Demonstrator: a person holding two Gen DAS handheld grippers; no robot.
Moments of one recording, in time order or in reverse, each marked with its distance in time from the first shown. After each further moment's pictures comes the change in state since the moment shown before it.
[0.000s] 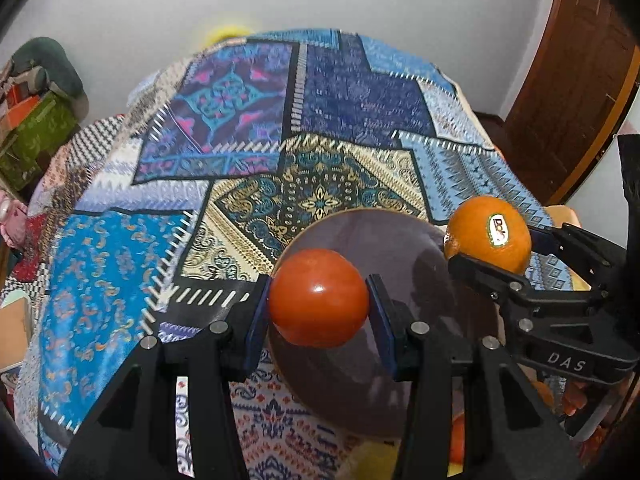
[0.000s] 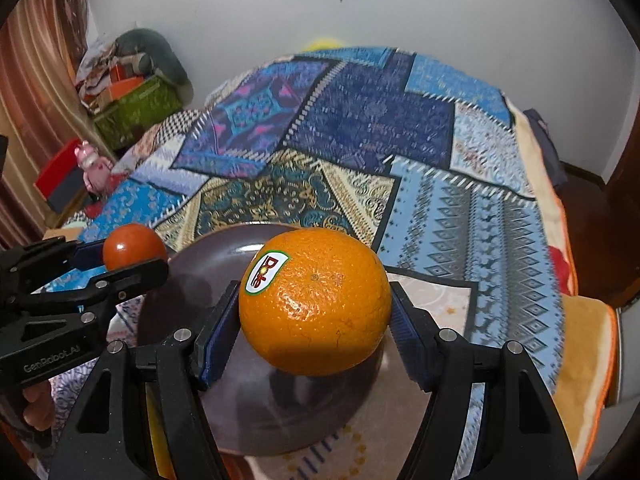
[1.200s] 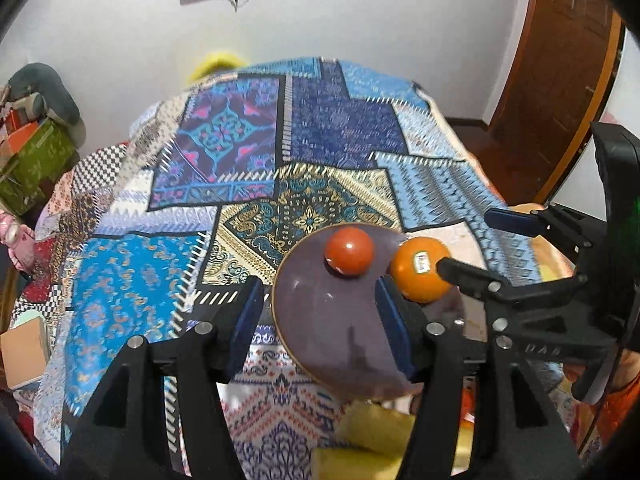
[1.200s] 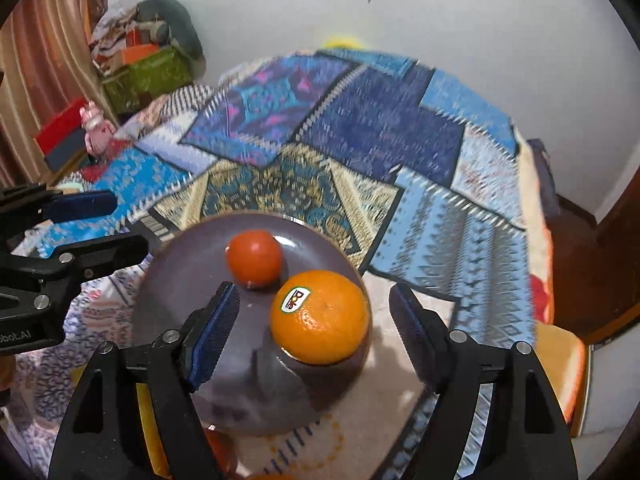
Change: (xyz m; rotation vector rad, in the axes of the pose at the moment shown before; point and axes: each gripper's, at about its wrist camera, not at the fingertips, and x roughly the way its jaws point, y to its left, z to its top) left arm -0.074 -0.009 -0.006 0.062 -0.091 -0.017; right arm -0.039 0.017 0.005 -0.127 -0.018 -0.057
